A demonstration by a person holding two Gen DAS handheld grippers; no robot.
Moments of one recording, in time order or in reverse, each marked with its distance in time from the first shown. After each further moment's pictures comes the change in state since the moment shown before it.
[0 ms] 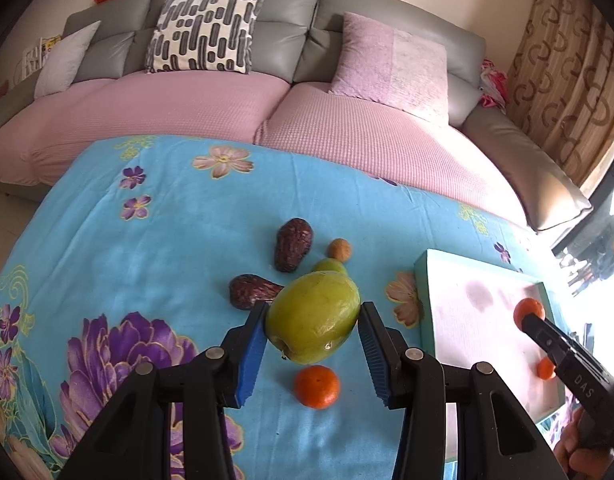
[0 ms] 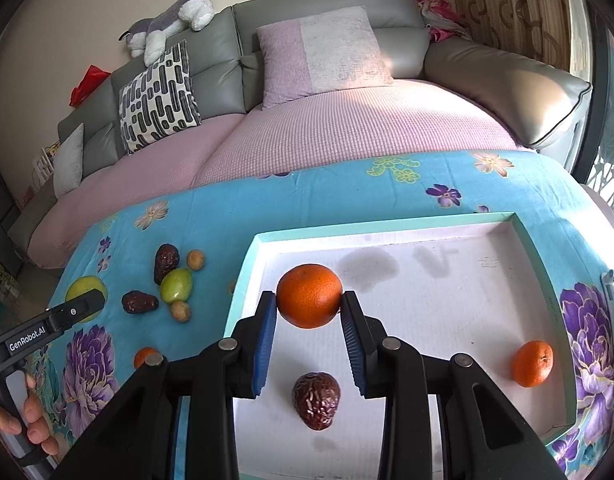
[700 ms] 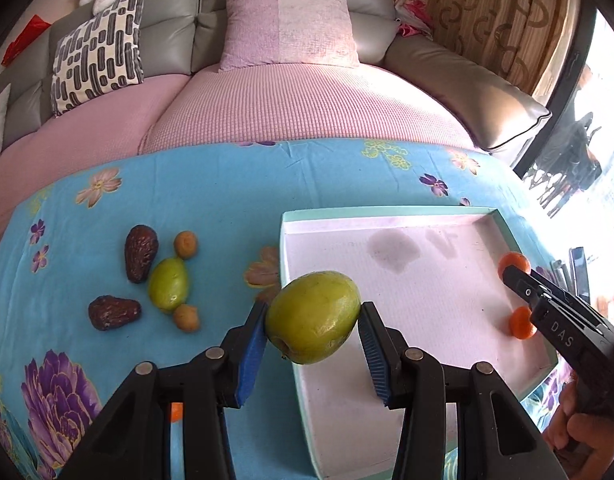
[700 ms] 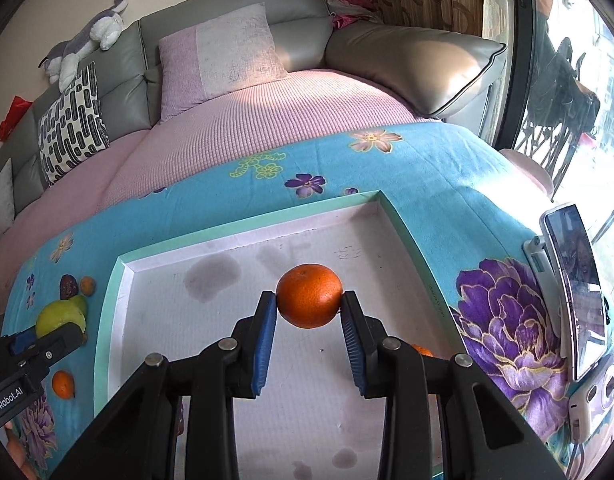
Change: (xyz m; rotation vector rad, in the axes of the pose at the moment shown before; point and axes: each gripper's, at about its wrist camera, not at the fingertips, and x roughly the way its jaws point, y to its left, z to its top) left arm 0.044 -0.142 -0.009 0.270 0.114 -0.067; right arm -0.001 -0.096 -0.001 0.139 0.015 -0.238
